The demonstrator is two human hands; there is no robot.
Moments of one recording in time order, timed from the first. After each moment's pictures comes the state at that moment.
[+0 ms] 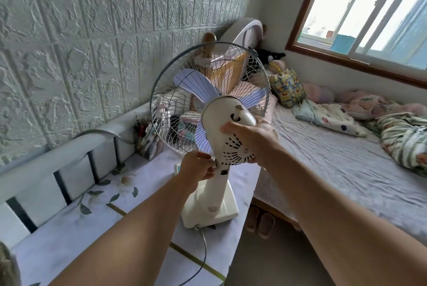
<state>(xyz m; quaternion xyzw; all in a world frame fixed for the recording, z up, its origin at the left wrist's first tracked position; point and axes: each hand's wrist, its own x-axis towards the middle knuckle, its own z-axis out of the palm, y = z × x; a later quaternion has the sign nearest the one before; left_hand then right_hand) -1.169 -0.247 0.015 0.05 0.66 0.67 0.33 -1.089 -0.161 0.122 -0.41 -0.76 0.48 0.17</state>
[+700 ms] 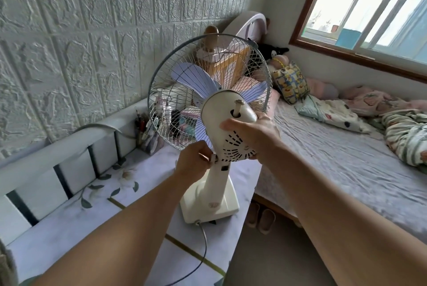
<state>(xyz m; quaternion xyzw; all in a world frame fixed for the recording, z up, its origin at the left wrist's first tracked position) -1.174 -0.255 0.005 0.21 0.80 0.53 0.15 -1.090 -0.159 0.118 -0.40 -0.77 0.46 0.17</state>
